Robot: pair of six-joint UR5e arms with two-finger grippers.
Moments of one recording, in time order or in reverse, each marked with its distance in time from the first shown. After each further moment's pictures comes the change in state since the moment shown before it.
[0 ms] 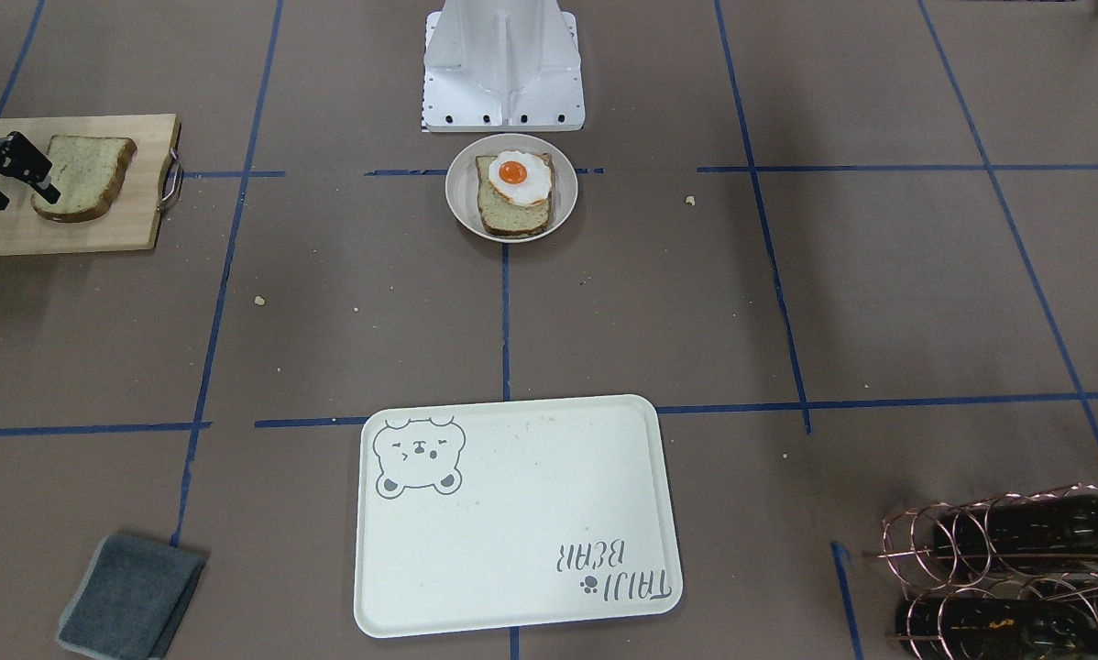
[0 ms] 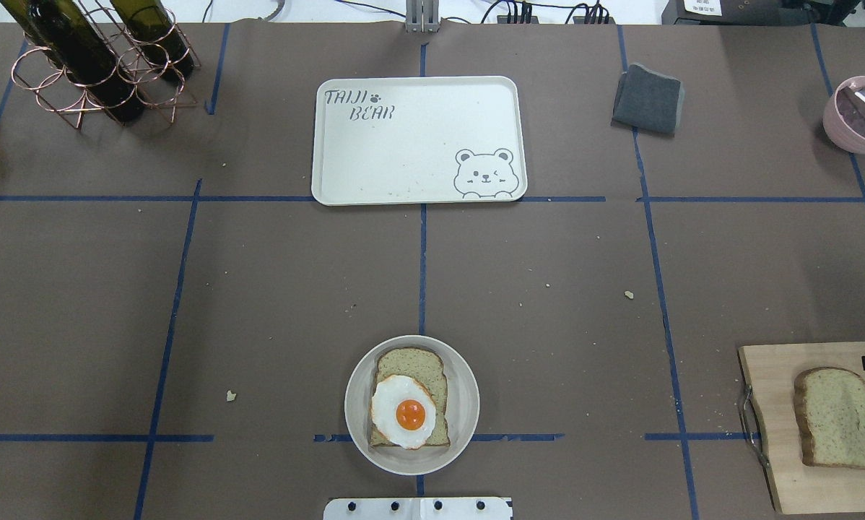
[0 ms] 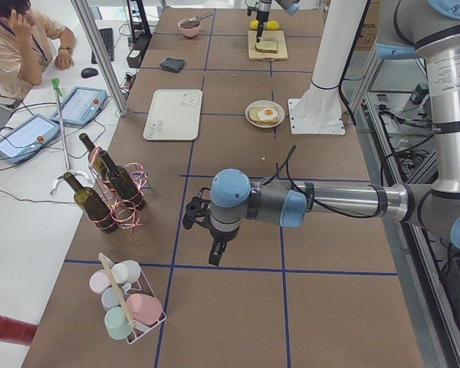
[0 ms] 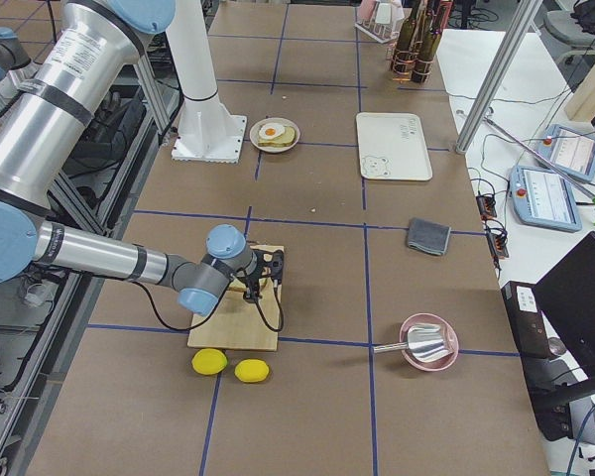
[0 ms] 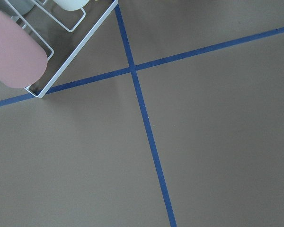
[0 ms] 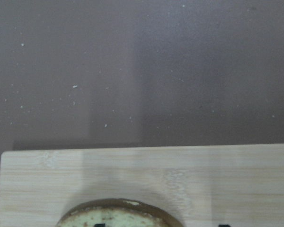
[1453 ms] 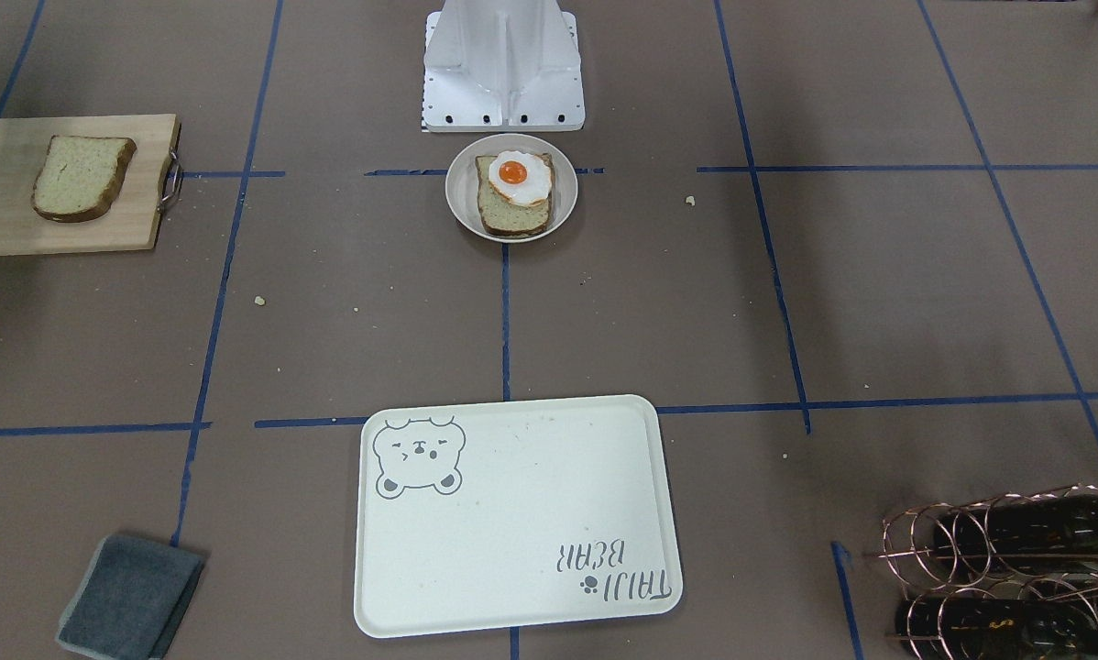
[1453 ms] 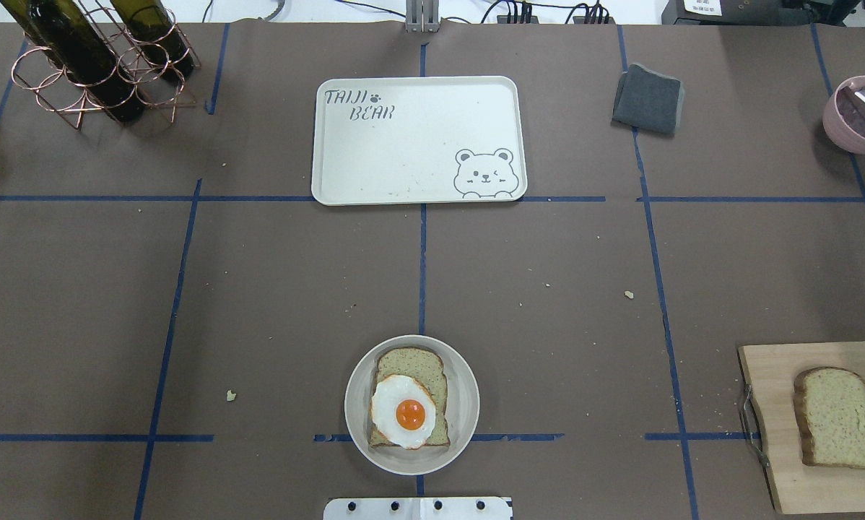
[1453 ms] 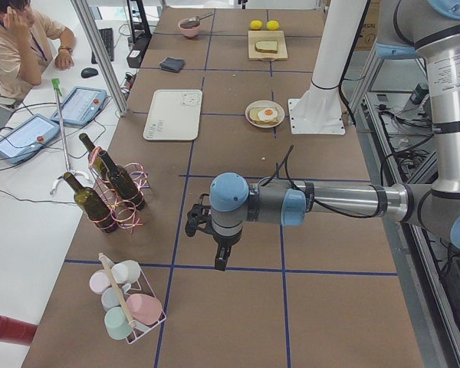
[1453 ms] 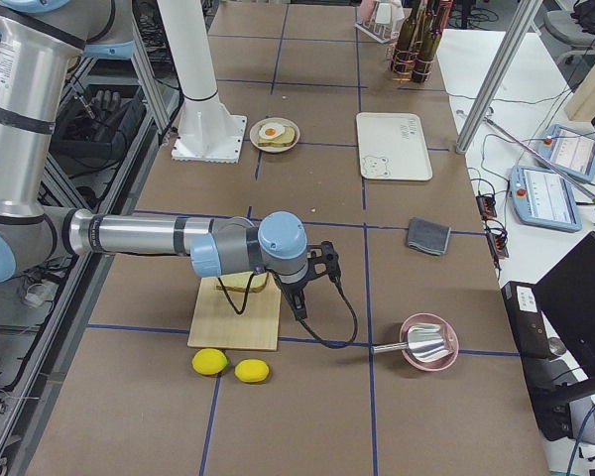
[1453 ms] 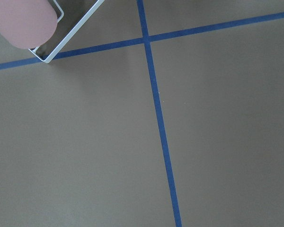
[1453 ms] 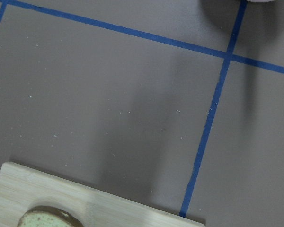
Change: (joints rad) left arm 0.000 0.000 -0.001 0.071 0.014 0.000; right arm 0.786 0.225 0.176 -1.090 0.471 -1.239
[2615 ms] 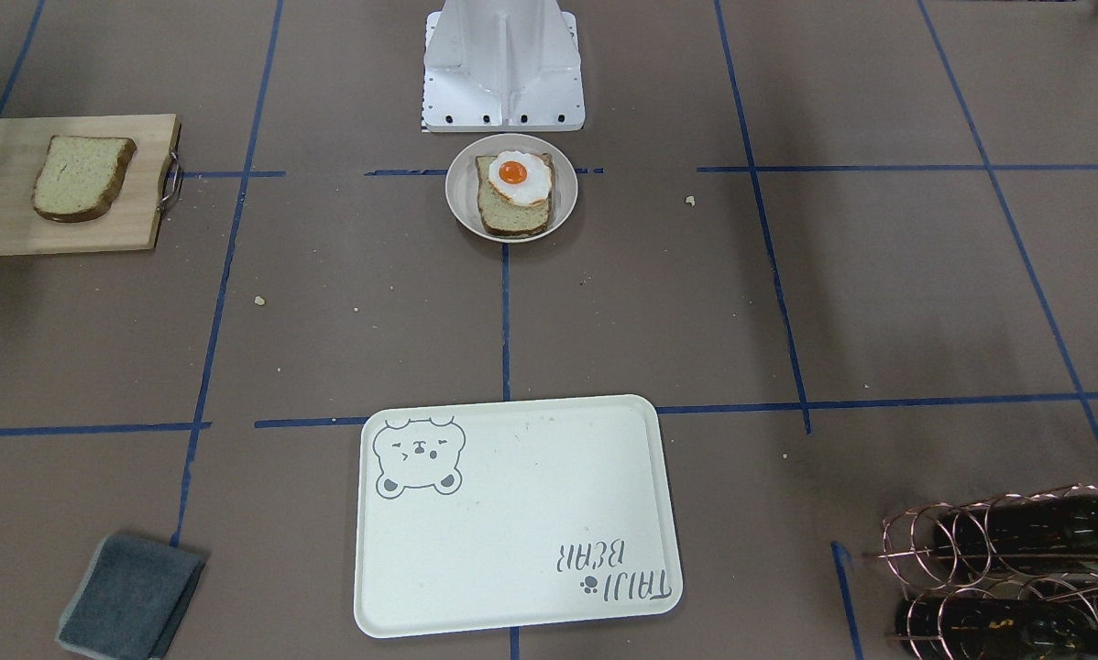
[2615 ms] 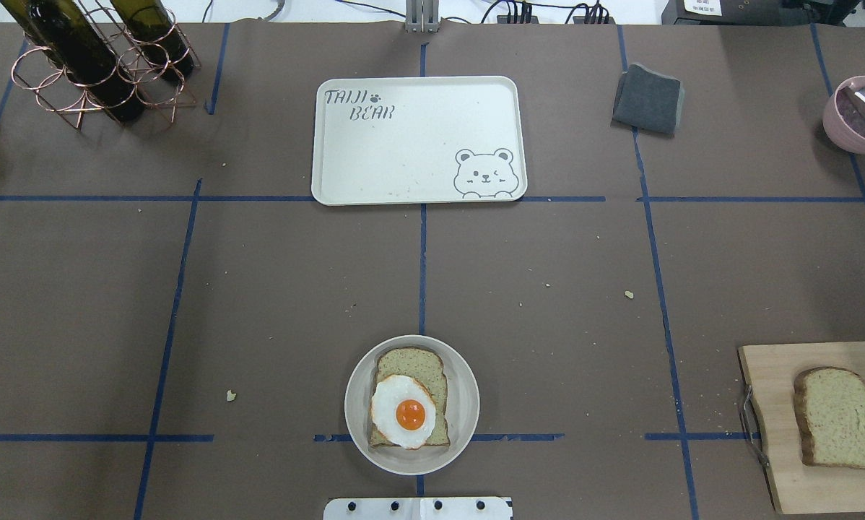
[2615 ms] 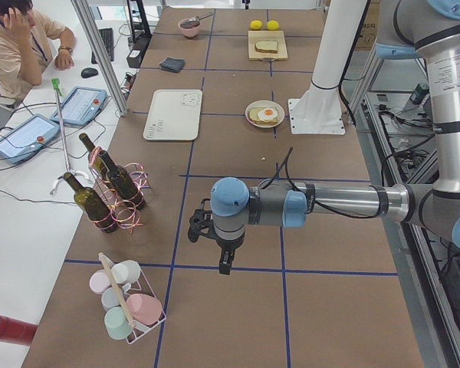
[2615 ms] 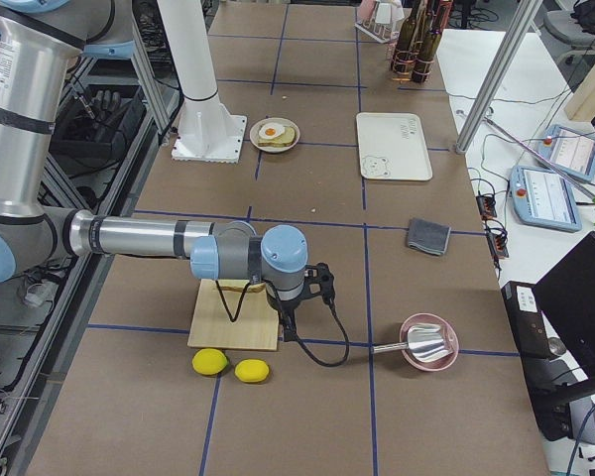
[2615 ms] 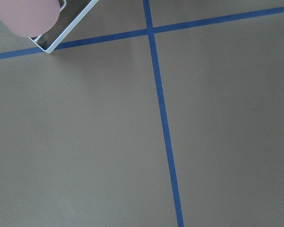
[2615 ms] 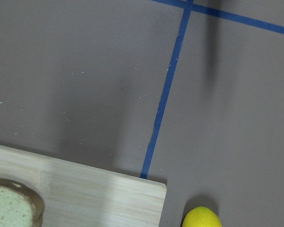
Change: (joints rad) left arm 0.000 0.006 0.007 0.055 0.000 0.000; right arm 0.016 0.011 -0.024 -0.166 -0.112 -0.099
